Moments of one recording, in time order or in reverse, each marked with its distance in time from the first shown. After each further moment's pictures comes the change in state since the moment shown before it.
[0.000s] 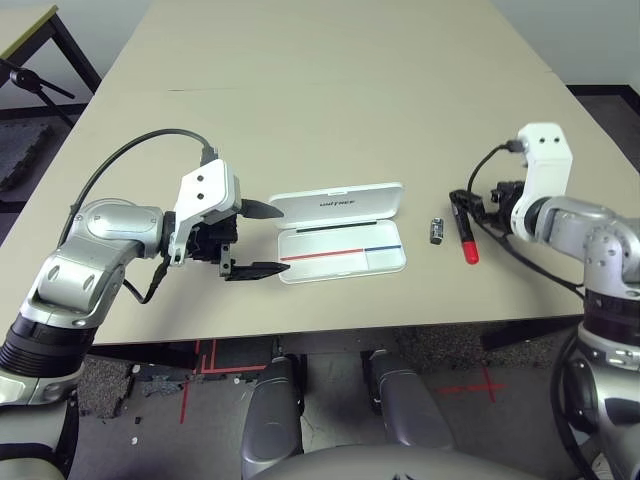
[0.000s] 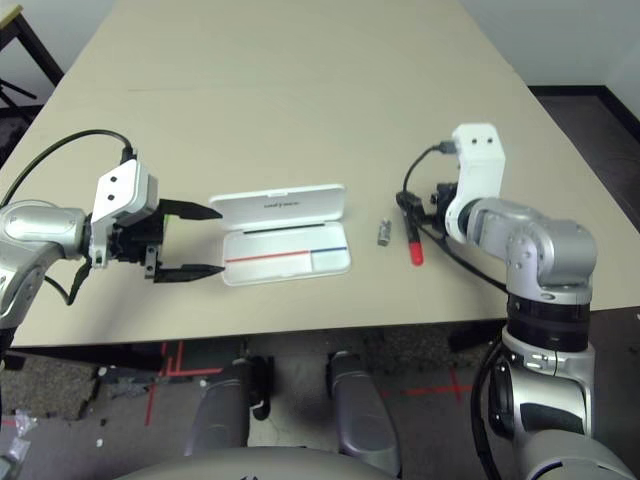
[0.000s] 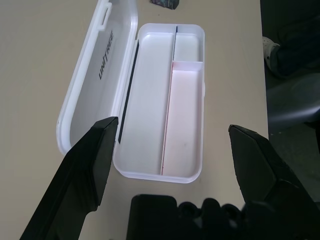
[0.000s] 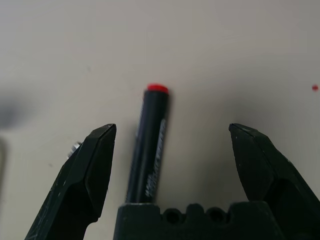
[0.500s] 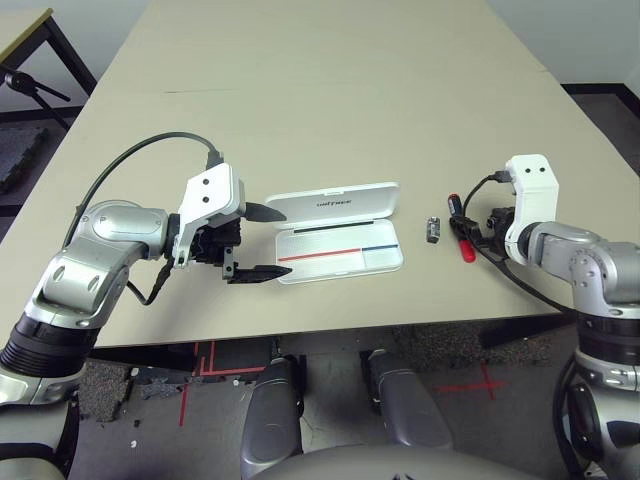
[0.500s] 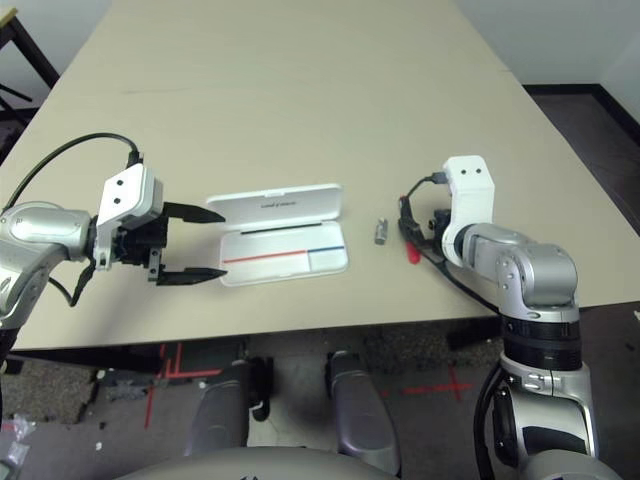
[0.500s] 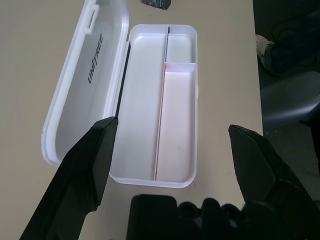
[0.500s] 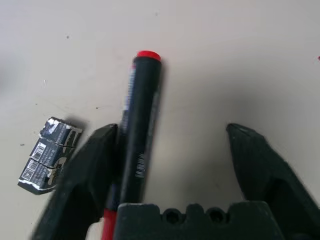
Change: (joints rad) left arm -0.001 0.000 -0.020 -0.006 0.002 0.002 0.000; right arm 0.043 0.004 0.040 0.052 -0.045 -0.097 0.047
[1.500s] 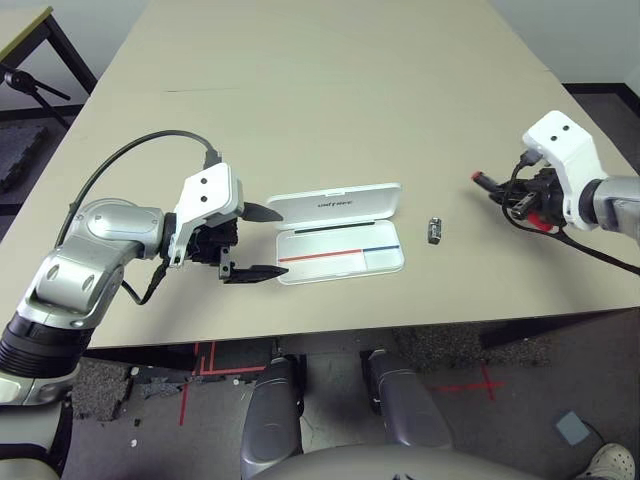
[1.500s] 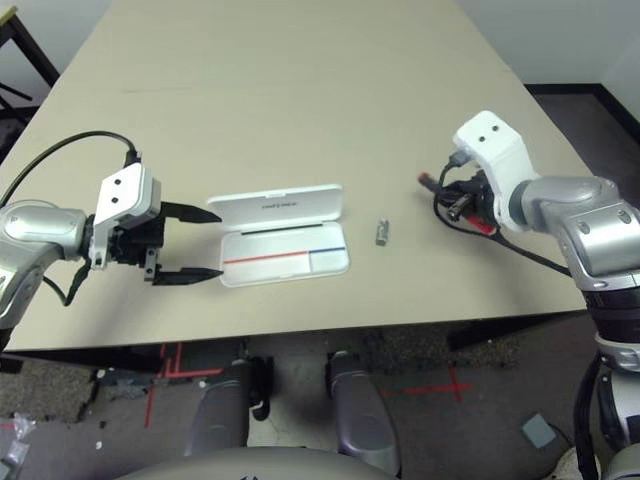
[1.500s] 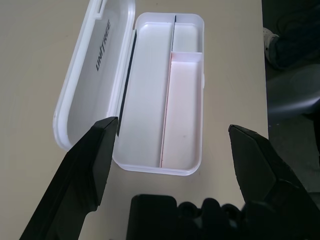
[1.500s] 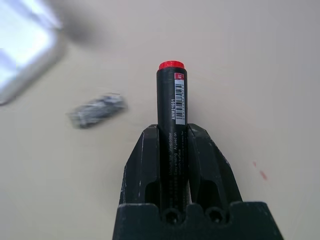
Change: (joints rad) left arm 0.001 0.035 0.007 -0.008 -0.001 0.018 0.001; right arm -0.110 -0.536 0.292 -0.034 -0.070 -0.425 0.730
